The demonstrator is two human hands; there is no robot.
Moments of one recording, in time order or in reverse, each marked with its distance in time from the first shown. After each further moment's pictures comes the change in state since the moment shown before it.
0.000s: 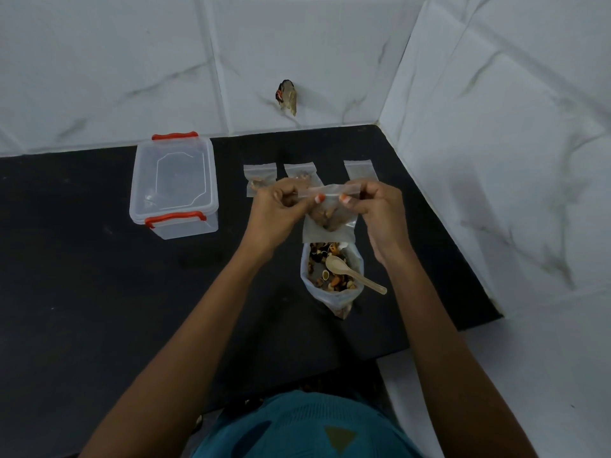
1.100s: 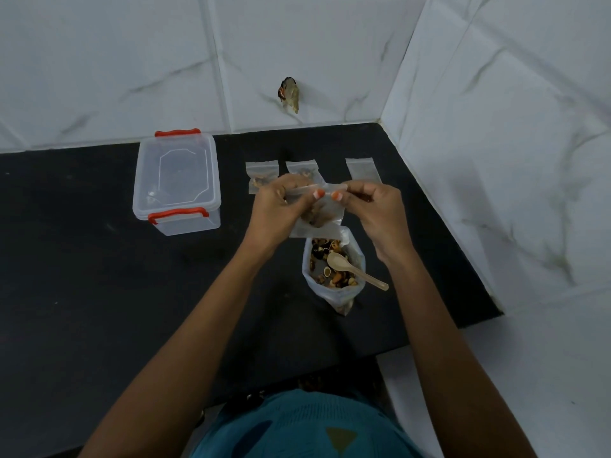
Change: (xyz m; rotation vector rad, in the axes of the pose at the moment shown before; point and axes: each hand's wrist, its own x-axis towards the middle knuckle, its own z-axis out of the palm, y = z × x) left_hand -0.003 0.003 0.000 0.093 0.051 -0.017; right_hand -0.006 0.000 0.004 -0.076 -0.017 -0.048
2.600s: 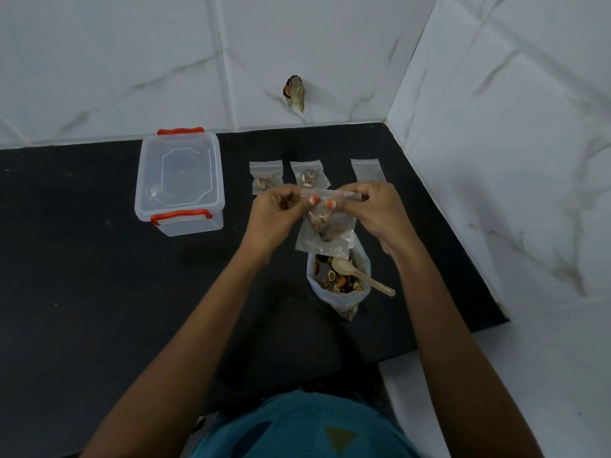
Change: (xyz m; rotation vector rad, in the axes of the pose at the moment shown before) left_hand 0.004 -0.016 -0.010 -0.075 -0.014 -0.109; right_hand 0.022 -0.003 0.003 -0.191 -0.123 0.147
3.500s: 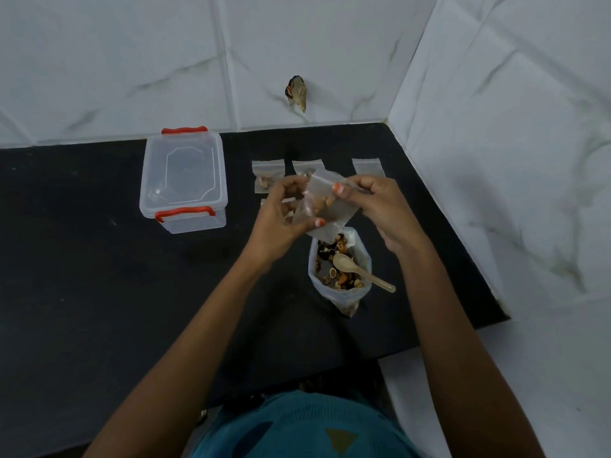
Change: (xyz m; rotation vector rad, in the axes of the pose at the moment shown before) left_hand -0.014 -0.003 0.001 -0.062 -0.045 0.039; right_hand -0.008 -0.005 -0.004 0.125 -0.086 -0.044
